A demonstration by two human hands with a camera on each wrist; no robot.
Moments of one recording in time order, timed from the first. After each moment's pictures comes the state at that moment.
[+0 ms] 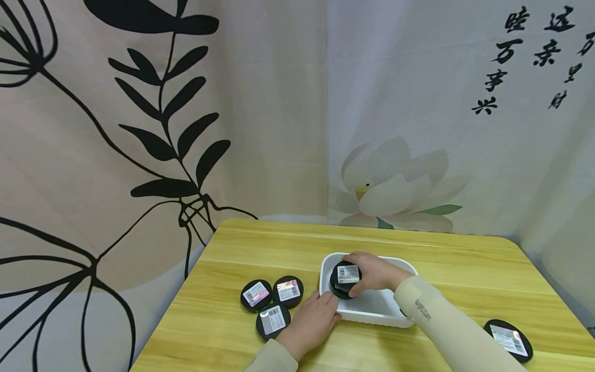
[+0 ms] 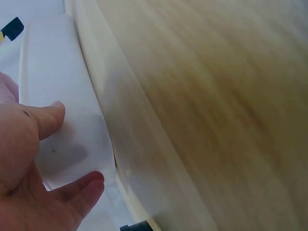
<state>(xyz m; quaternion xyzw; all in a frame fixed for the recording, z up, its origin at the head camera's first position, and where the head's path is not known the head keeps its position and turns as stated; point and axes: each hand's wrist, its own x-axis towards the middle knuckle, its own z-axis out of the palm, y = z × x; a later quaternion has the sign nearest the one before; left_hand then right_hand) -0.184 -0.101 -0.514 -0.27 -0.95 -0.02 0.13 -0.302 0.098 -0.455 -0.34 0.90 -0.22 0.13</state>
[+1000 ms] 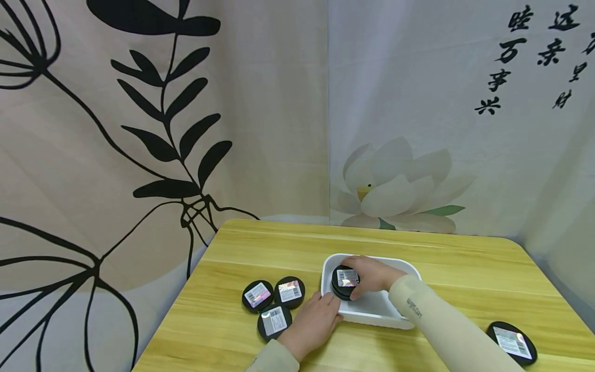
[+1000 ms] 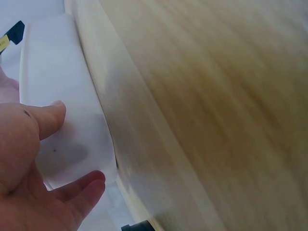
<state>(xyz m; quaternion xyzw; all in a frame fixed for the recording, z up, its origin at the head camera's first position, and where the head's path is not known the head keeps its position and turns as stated) -0.184 -0.100 -0.510 -0.27 -0.96 -0.02 0.11 -0.312 0.089 -0.470 -0.36 0.90 -0.19 0.14</state>
